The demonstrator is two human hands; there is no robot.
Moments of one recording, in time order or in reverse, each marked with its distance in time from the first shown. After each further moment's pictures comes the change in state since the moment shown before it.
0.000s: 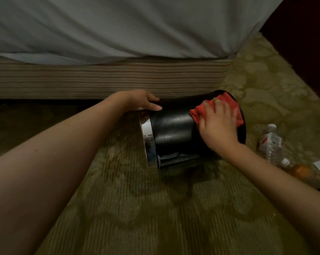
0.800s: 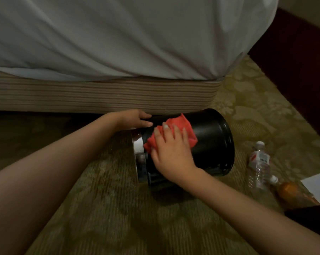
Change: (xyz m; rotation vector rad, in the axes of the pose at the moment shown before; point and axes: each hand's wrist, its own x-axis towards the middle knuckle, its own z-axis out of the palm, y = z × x) left_hand -0.008 0.006 0.005 0.025 0.019 0.051; right_hand -0.022 -0.070 -0.002 -0.013 -0.069 -0.325
